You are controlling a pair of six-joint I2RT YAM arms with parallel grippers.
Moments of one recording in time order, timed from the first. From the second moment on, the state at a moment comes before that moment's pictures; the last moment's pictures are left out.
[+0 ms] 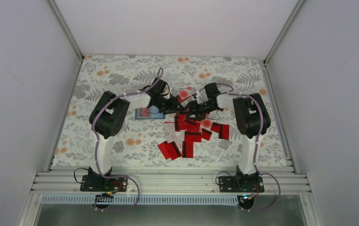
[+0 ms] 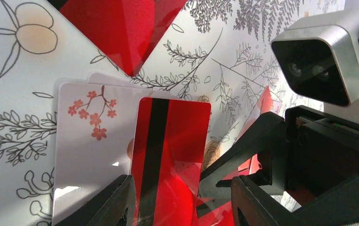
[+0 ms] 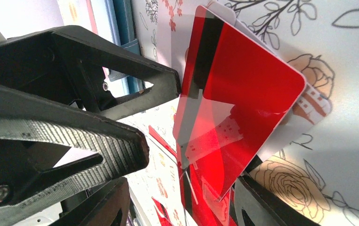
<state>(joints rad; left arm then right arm) -0.52 2.10 1.33 -0.22 0.65 -0.68 0.31 2.05 1.17 -0.36 -0.97 0.46</state>
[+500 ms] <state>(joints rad) -0.52 2.02 1.31 -0.28 0.56 -0.56 0.33 2.07 1.19 -0.36 -0.98 0.46</state>
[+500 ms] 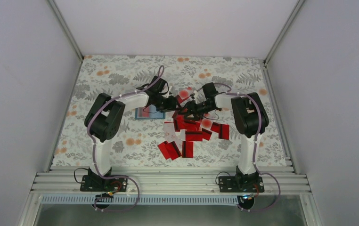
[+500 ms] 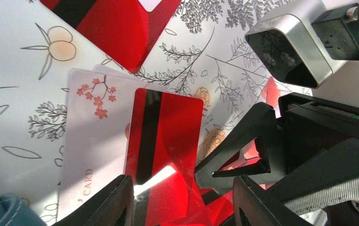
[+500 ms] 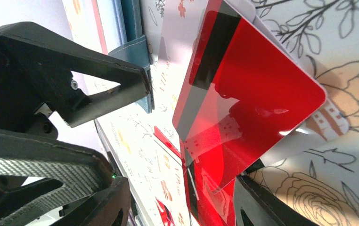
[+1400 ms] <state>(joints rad) -0.50 2.13 1.47 -0.50 0.53 -0.31 0.34 2.04 1.23 -0.39 -0.80 0.52</state>
